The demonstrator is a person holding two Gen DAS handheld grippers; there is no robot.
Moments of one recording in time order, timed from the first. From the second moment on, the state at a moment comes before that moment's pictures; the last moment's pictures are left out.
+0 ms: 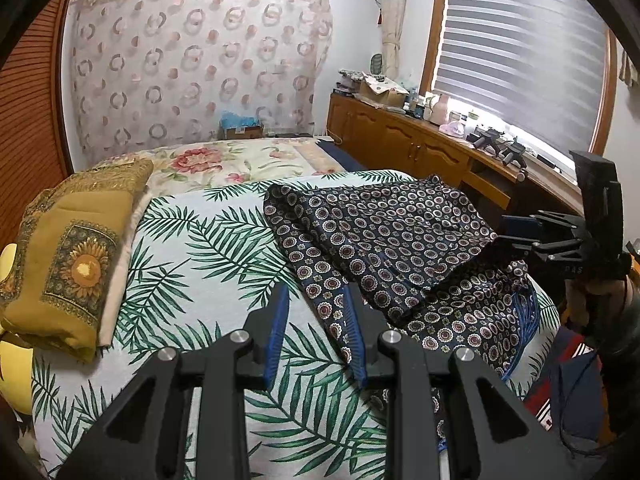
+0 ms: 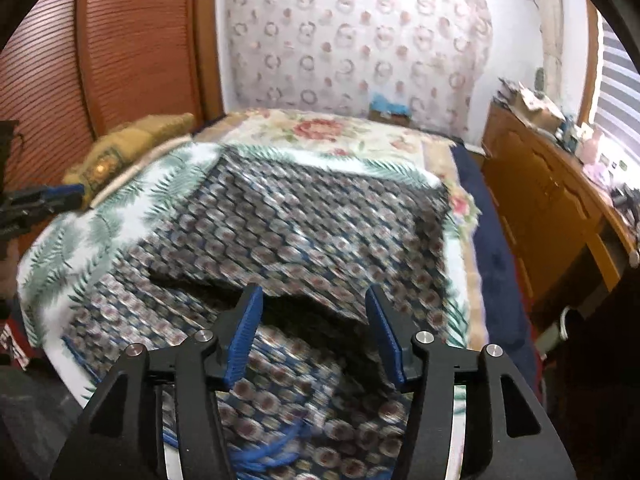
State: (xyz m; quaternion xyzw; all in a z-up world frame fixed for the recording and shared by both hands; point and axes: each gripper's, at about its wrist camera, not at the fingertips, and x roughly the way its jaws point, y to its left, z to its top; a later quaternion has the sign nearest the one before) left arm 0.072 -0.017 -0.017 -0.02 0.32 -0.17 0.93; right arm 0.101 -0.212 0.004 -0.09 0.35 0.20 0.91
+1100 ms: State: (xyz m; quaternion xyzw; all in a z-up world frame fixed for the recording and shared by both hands) left arm 0.070 -0.016 -0.032 -0.04 0.33 -0.18 0.93; right arm 0.167 -0.132 -0.028 -0.15 0.36 0.23 0.89
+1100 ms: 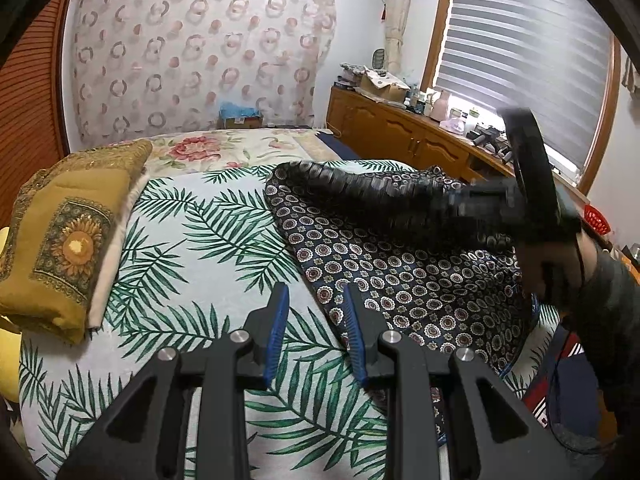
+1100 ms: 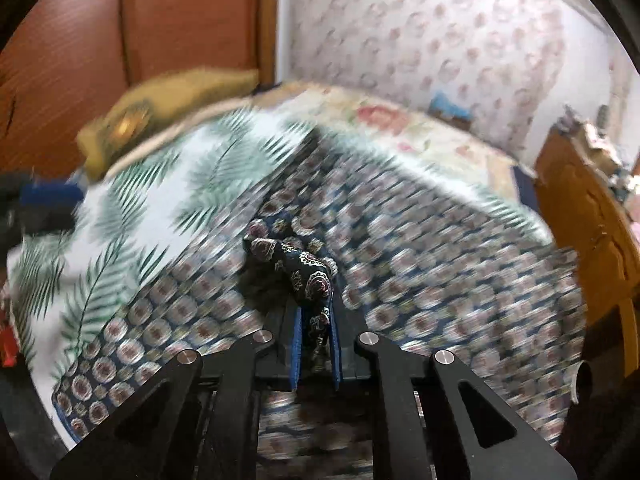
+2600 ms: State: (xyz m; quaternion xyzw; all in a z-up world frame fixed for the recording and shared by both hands) left arm 0.081 -0.053 -0.065 -0.01 0.39 -0.21 0.90; right arm 0.158 -0.243 -0.042 -0.08 0.43 0.14 0.89
